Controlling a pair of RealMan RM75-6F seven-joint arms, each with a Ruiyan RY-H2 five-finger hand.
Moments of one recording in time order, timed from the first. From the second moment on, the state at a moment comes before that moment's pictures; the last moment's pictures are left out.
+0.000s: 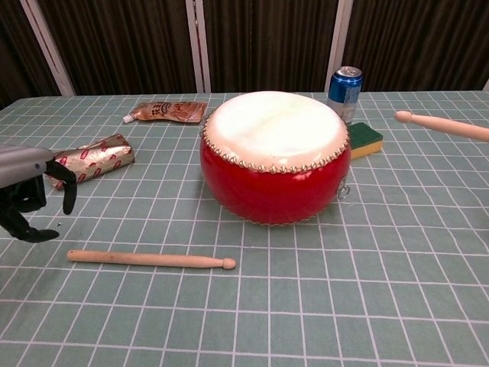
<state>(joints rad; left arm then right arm) -0.47 -1.40 -0.15 -1.90 0.90 1.13 0.81 0.27 -1.05 0.17 -1.85 -1.11 1.13 -0.03</state>
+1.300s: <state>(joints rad) -0.61 -1.67 -0.09 -1.72 0.69 1.22 0.93 0.28 -1.05 0.15 -1.85 -1.11 1.13 -0.02</state>
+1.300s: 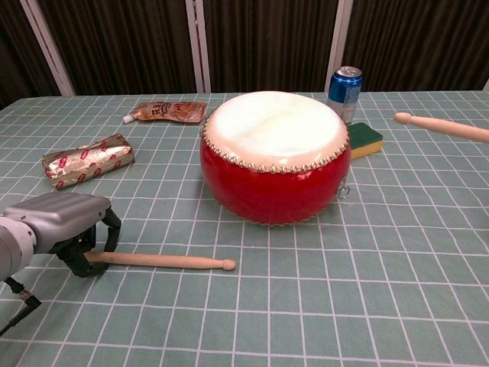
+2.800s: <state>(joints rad) -0.70 -1.22 -0.36 -1.82 0.78 1.11 0.52 0.41 -1.05 0.25 -1.88 -0.91 1.14 -0.24</state>
